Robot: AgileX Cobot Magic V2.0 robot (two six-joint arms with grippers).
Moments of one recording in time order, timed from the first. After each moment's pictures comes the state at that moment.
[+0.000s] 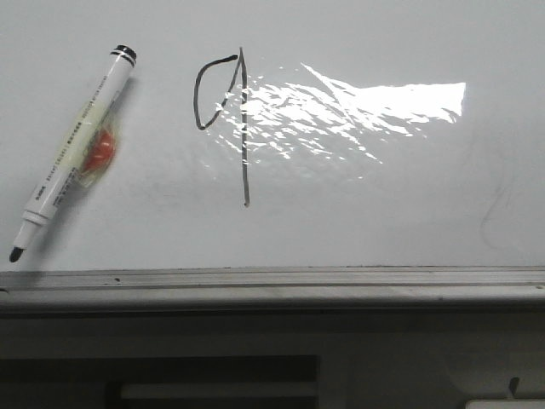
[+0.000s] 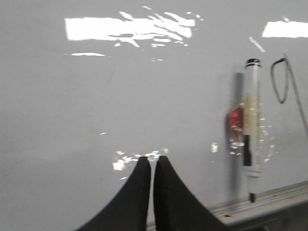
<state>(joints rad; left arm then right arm) -0.40 0.08 -0.14 0.08 0.30 -0.17 0.88 0.40 -0.14 -0.11 0.01 0.06</state>
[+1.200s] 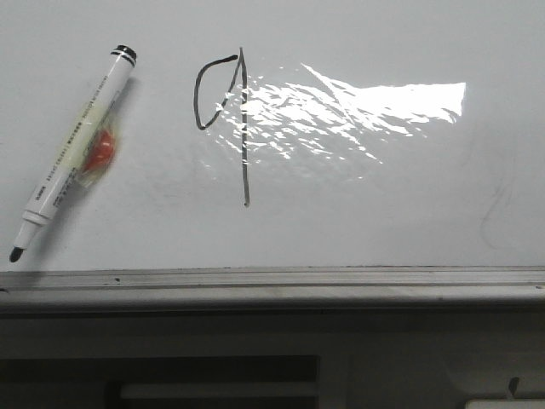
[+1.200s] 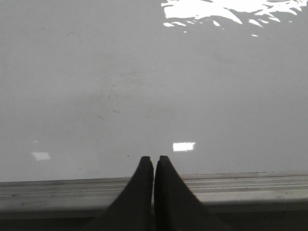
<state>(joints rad) -0.05 0.00 0.00 0.00 0.33 0.04 0.88 0.40 -0.14 -0.11 0.01 0.06</state>
